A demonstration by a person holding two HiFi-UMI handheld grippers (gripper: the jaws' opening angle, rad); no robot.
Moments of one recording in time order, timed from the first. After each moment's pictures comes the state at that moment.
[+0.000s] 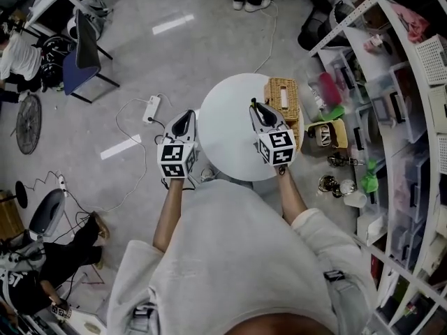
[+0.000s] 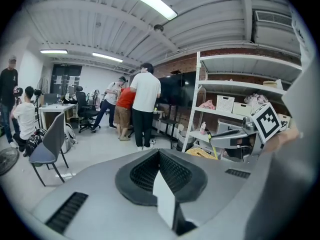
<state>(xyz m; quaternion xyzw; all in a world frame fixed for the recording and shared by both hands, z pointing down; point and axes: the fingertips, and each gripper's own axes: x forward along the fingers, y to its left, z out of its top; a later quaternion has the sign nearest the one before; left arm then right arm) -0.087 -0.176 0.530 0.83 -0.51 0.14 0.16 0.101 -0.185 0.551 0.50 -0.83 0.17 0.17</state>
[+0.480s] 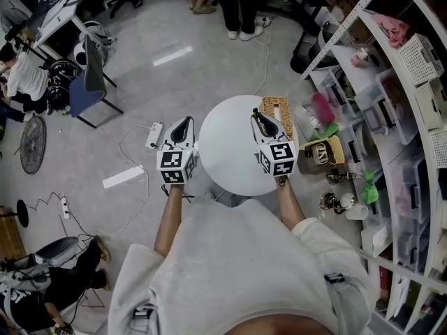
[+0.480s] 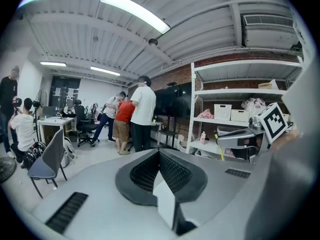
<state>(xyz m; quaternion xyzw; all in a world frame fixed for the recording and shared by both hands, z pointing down) -0.088 -0.191 0.471 0.84 -0.52 0.10 0.10 0.111 -0.183 0.485 0.53 -0.83 0.11 0.12</state>
